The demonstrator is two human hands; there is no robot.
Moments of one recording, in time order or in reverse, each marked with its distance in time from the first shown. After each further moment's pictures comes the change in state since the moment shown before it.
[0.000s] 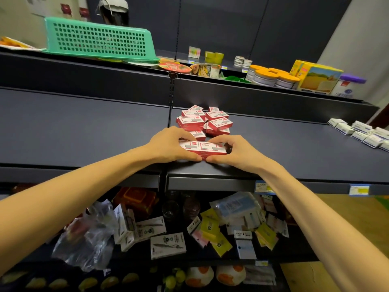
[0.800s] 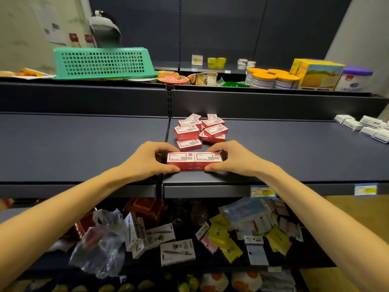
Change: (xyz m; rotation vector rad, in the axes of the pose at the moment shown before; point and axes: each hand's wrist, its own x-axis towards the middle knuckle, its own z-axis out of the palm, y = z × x) left_hand -0.040 -0.013 -0.018 -0.221 0.004 -0.029; right_hand 0.001 0.005 -0.012 0.025 -0.096 -0.019
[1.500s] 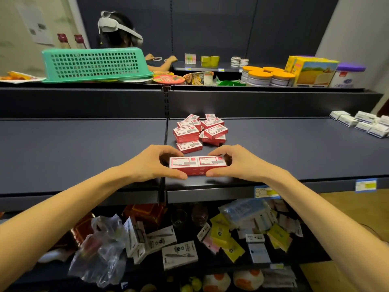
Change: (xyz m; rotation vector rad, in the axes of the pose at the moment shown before) left_hand 0.010 0.005 -0.005 -0.069 -0.147 -0.074; right_hand -0.012 -0.004 0.005 0.018 0.020 0.062
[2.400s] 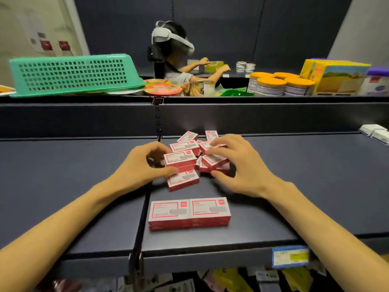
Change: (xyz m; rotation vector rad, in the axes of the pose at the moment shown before) left_hand 0.098 -0.031 -0.023 0.082 0.309 0.137; right_hand 0.086 0.047 -0.030 -0.422 0.397 -0.435
